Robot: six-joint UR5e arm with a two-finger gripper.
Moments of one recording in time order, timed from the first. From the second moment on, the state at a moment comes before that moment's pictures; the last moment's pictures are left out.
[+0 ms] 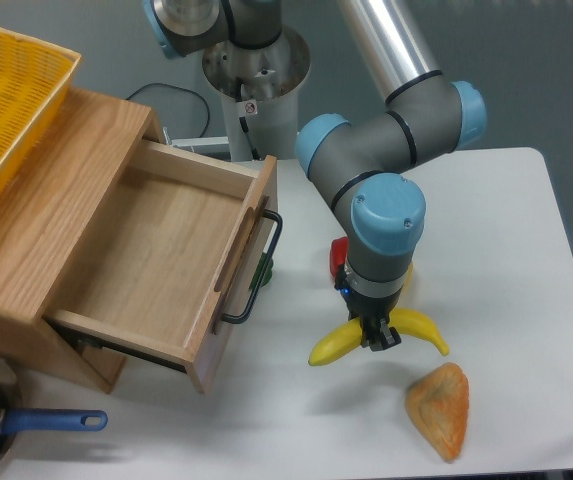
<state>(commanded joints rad) 2.52 -2.06 -1.43 -1.15 1.53 1.62</state>
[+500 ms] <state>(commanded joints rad) 2.52 -2.06 -1.43 -1.15 1.54 1.60</state>
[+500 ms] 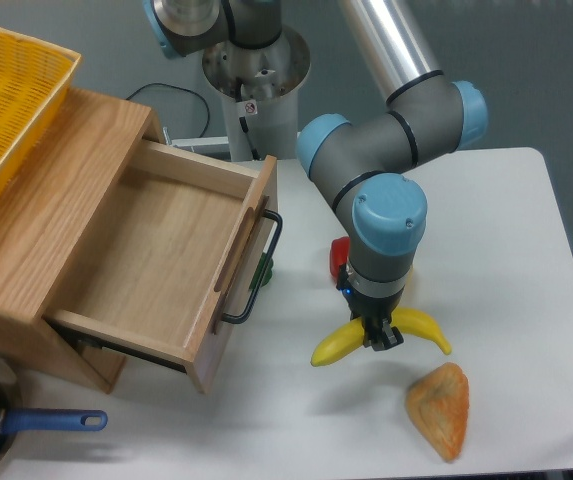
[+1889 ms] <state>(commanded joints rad) 2.54 -1.99 -1.43 -1.16 1.66 1.49</state>
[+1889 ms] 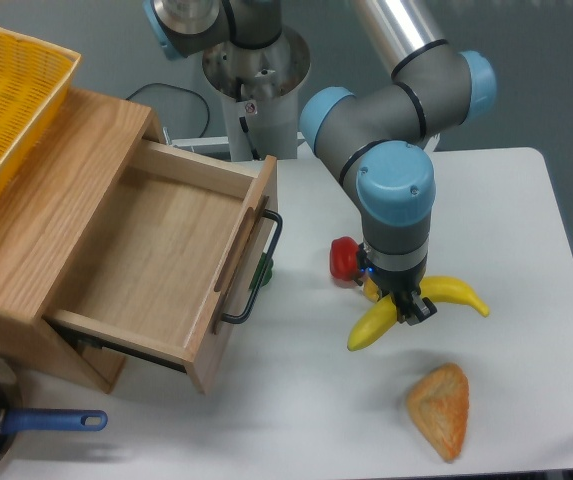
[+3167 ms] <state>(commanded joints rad) 2.54 -1.85 -1.41 -1.34 1.57 1.18</state>
